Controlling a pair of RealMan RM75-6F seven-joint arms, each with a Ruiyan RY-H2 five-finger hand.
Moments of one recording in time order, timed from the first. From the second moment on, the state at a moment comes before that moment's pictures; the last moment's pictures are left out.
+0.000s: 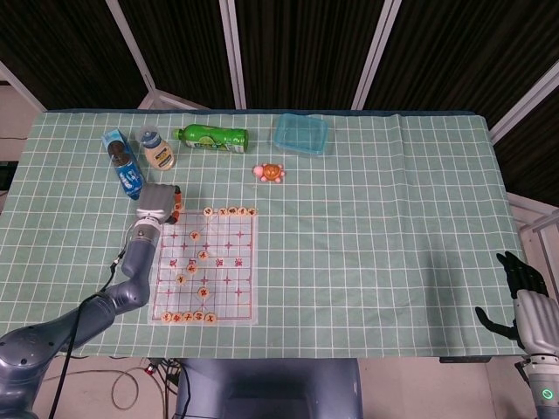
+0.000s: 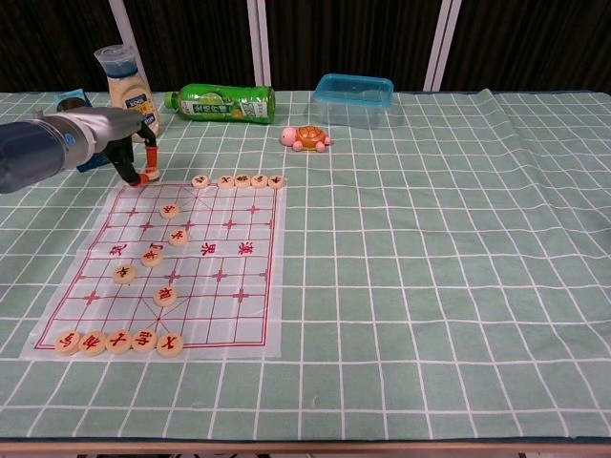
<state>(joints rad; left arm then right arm) -0.95 -1.78 -0.29 -0.79 0.64 0.68 0.56 0.06 -1.06 0.09 -1.70 -1.36 1.38 0.15</state>
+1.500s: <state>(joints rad) -1.12 -1.85 -0.33 -0.92 0.44 0.79 0.75 0.07 -1.04 0.10 -1.73 -1.30 1.33 0.22</state>
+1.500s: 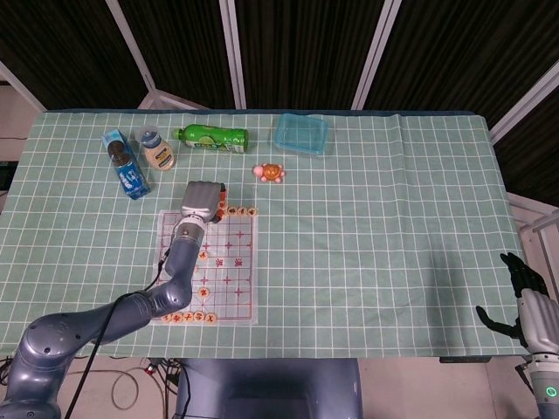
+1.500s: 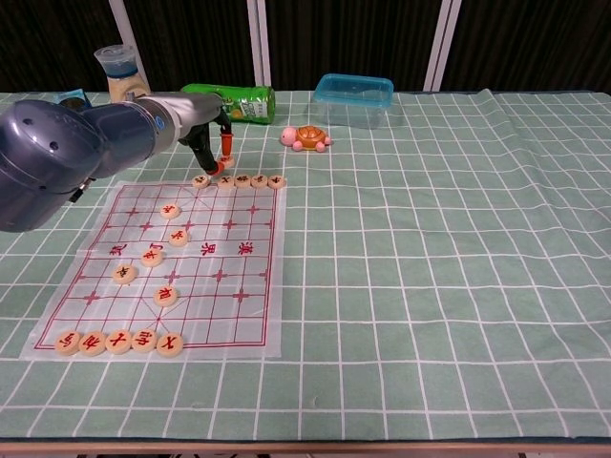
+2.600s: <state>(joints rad) -1.12 -1.90 -0.32 -0.83 0.45 0.76 0.76 0.06 -1.03 0.11 -1.74 -1.29 1.32 0.23</state>
